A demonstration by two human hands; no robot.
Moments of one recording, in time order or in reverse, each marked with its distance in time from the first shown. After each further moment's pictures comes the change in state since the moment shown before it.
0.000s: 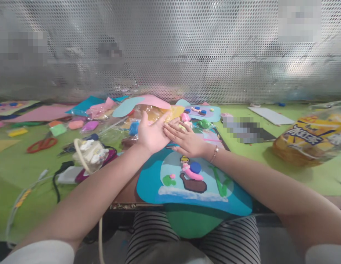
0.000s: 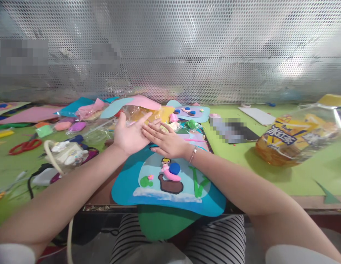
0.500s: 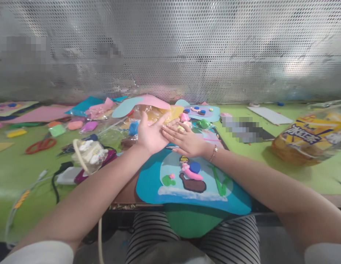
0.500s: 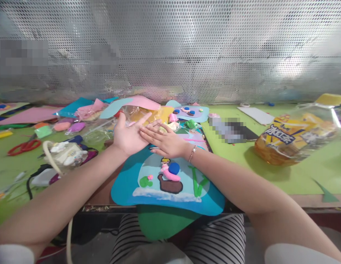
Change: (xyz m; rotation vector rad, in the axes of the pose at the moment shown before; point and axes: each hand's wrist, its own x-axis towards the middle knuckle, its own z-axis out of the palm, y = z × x) left_hand -0.001 -0.001 0.000 -0.021 -0.028 0.000; right_hand 0.000 0.004 0.000 -0.016 0.000 -0.058
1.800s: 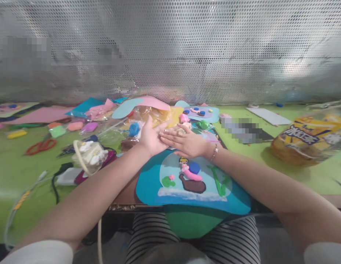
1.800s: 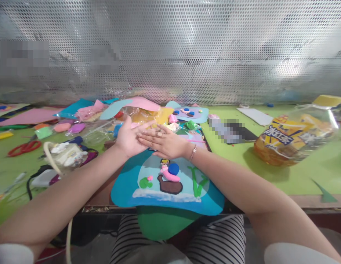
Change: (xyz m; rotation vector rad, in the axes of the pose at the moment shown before) left_hand 0.002 -0.003 -0.002 0.029 0.157 -0.097; right_hand -0.001 0.003 0.000 -0.042 0.054 -0.131
